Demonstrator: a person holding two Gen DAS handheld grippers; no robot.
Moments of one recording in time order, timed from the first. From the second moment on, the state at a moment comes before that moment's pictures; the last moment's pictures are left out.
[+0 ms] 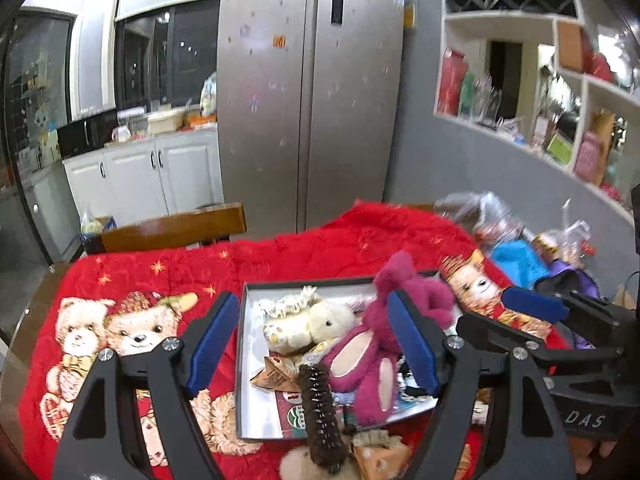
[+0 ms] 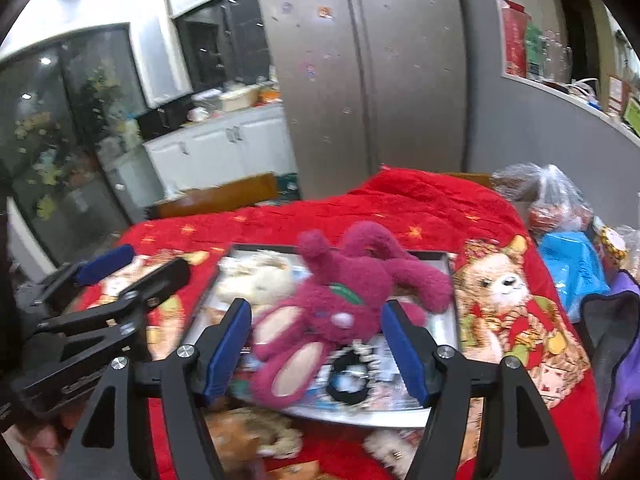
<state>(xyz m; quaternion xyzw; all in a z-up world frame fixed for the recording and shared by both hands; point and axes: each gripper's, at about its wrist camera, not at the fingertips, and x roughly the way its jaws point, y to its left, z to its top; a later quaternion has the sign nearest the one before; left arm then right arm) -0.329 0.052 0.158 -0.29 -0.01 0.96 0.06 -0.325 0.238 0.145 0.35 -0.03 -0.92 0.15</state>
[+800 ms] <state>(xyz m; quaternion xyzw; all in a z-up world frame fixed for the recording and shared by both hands) -0.106 -0.001 0.063 -0.34 -0.03 0.94 0.03 -0.080 0.246 0.127 0.27 -0.05 -0.95 0.16</state>
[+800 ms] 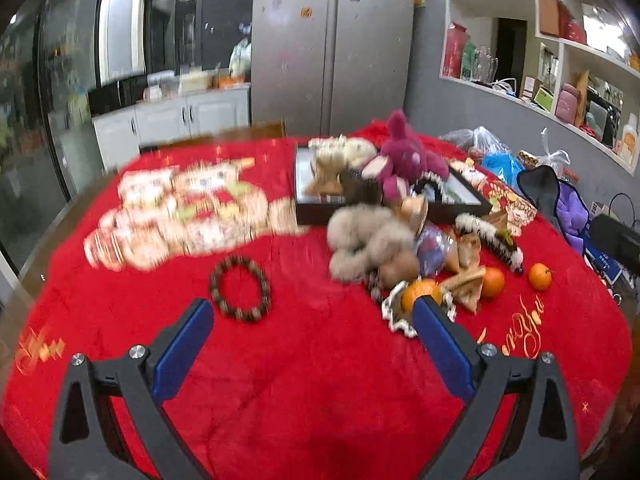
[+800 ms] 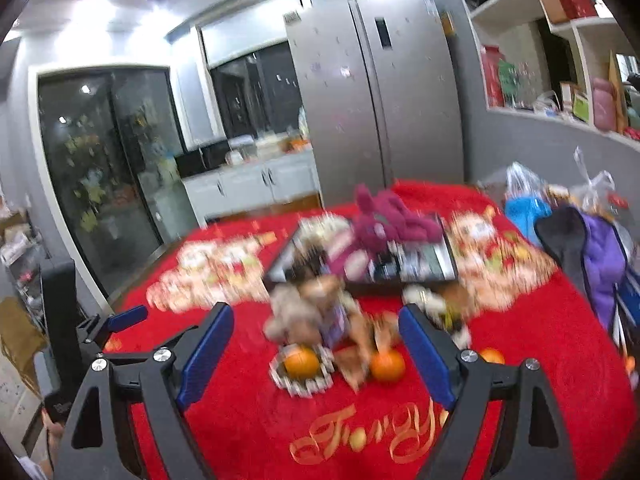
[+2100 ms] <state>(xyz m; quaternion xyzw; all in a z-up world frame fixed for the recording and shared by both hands) -0.195 -0.059 -0.021 -0.45 -0.02 0.89 -0.02 -0.156 0.193 -0.006 0.43 -0.04 -0.88 0.19</state>
